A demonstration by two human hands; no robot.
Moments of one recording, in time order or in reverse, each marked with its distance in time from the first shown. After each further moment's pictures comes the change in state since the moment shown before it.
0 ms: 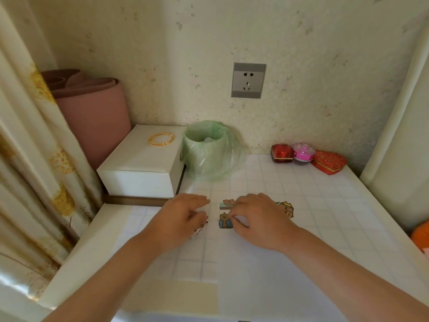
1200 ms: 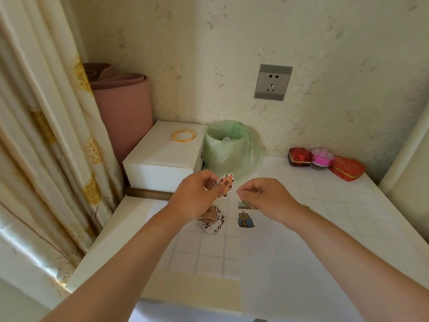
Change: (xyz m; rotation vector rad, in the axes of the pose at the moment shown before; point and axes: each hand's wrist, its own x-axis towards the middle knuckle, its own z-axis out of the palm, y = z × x) left_hand 0.020 0.008 -0.029 -0.473 0.140 -0.255; right_hand 0.048 -0.031 -0.021 0.729 -0.065 0.533
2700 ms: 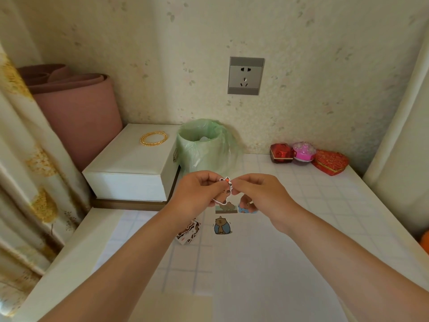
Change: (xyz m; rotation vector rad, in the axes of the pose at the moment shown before) left_hand 0.017 0.042 0.053 -0.318 -0.061 -0.088; right_hand -0.004 0.009 -0.035 0.368 0.067 0.096
